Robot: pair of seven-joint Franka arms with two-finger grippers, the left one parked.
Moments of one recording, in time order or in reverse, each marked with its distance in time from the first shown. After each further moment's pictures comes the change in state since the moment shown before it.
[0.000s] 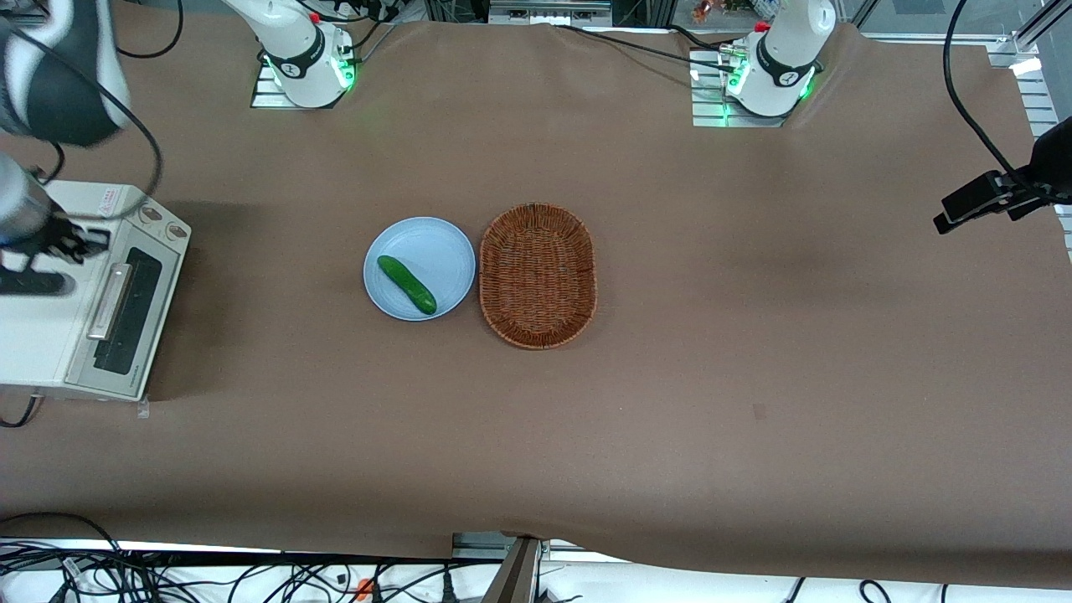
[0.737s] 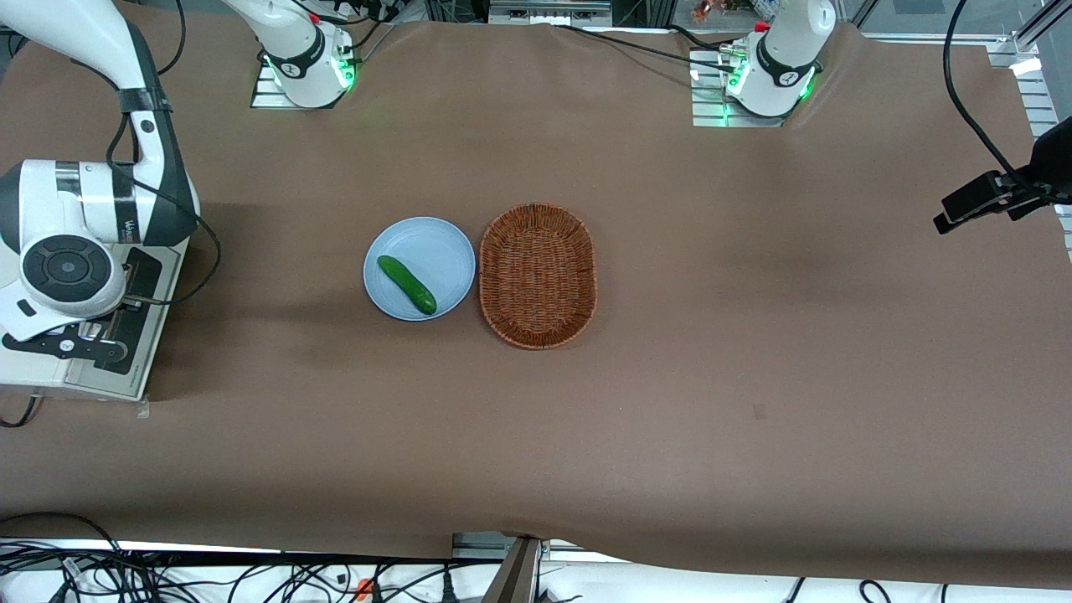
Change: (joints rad) arm -0.006 0.169 -0.071 -0.086 -0.167 0.131 0.239
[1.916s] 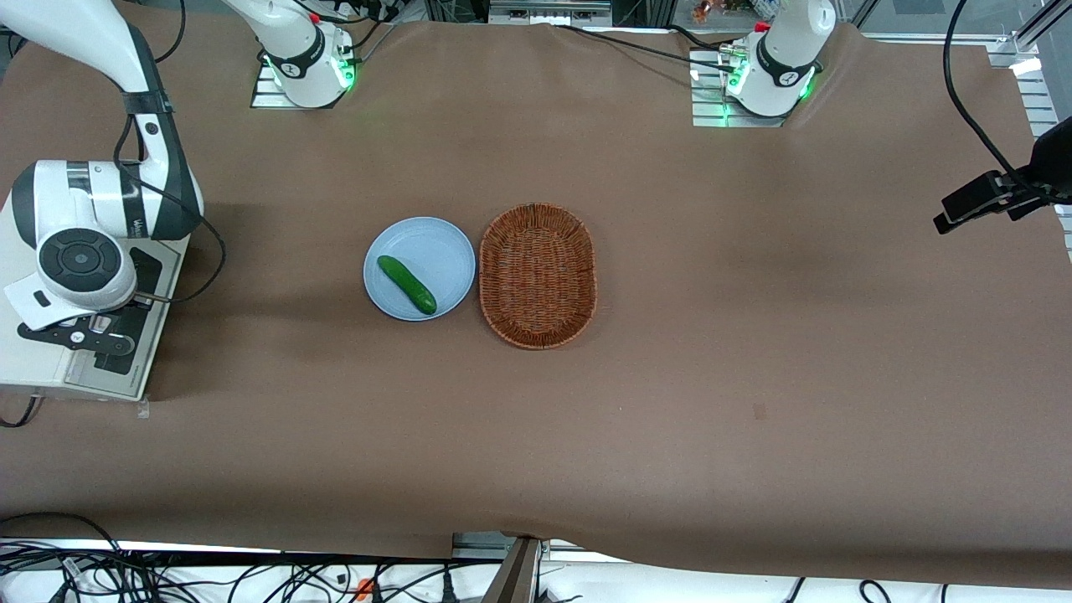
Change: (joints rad) arm 0.008 -0.020 -0.029 -0.102 0.022 0.108 0.095
